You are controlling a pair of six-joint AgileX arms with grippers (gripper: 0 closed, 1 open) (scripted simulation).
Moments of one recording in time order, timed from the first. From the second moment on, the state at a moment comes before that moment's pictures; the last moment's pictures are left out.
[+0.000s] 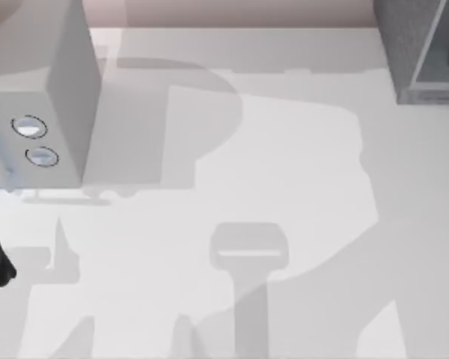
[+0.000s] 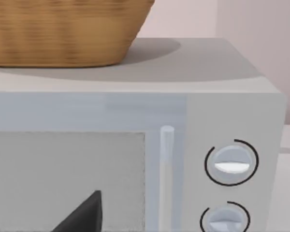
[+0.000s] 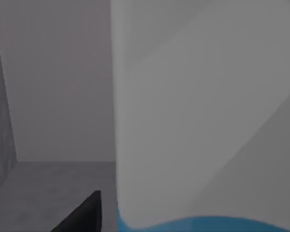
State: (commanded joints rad) left arm 0.00 0.00 0.00 0.00 0.00 0.00; right arm -0.20 2.32 1.33 0.99 -0.16 0.01
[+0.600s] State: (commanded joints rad) left arm 0.00 0.00 0.00 0.00 0.00 0.00; right arm -0.20 2.32 1.33 0.99 -0.16 0.01
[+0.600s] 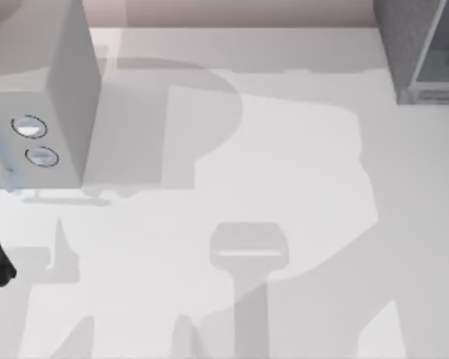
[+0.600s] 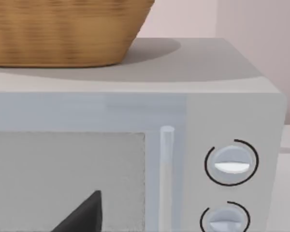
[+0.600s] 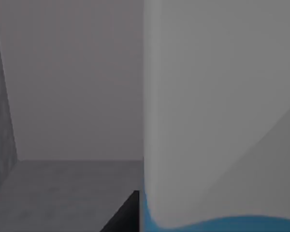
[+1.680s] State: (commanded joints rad) left arm 0.00 0.00 0.00 0.00 0.00 0.00; right arm -0.20 2.28 1.34 0.93 -0.16 0.01
